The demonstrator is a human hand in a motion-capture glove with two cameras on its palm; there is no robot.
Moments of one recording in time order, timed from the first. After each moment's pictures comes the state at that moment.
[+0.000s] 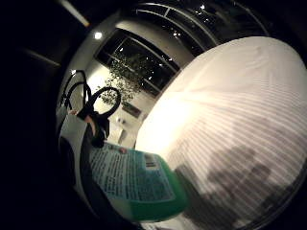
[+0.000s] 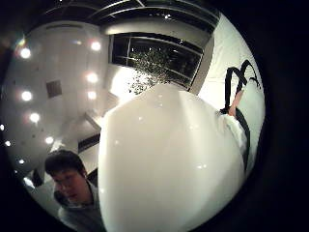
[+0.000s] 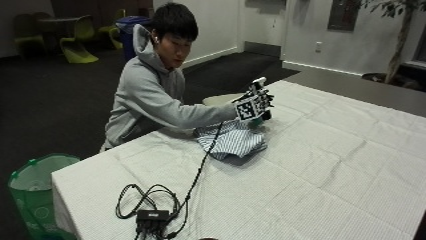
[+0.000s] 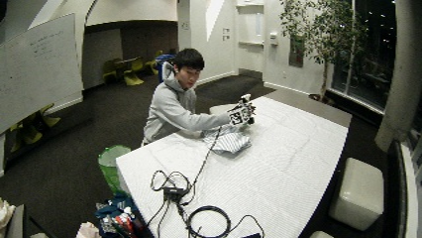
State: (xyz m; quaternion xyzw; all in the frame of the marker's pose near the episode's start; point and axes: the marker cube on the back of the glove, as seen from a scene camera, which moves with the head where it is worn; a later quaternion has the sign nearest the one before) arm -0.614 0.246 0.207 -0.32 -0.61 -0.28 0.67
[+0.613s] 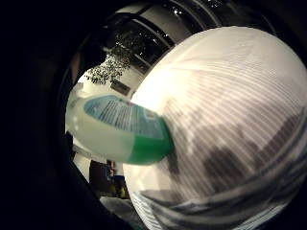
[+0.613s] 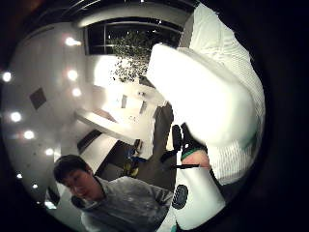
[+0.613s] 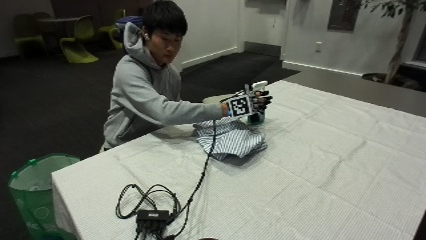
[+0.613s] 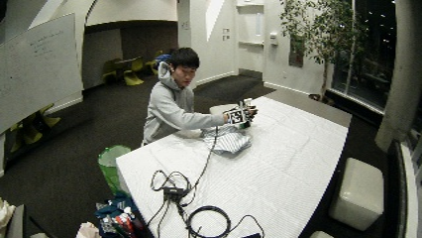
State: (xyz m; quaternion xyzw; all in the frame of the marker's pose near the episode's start) arm -0.547 0.245 0.189 -0.45 -0.50 -0.38 0.64
